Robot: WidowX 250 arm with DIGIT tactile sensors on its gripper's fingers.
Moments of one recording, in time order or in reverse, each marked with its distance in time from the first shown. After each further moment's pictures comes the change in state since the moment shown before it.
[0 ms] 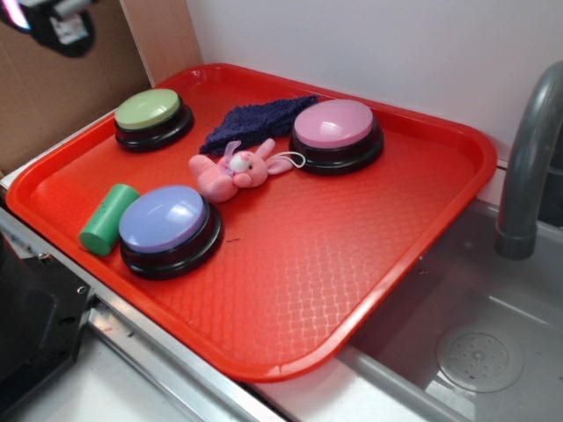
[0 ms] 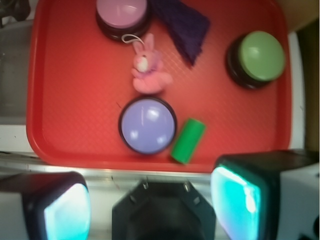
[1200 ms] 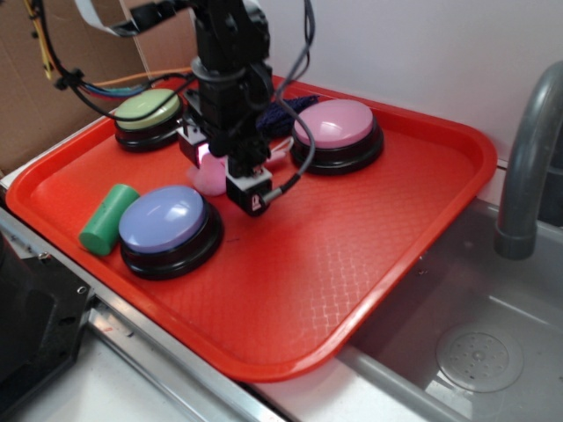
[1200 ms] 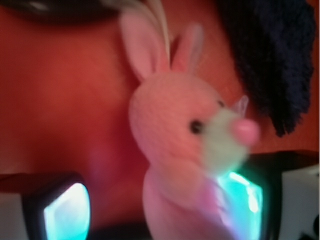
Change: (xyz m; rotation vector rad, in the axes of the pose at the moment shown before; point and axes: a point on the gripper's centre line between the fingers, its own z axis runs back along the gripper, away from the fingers) arm 0.072 0.014 -0.173 0.181 0.140 -0.015
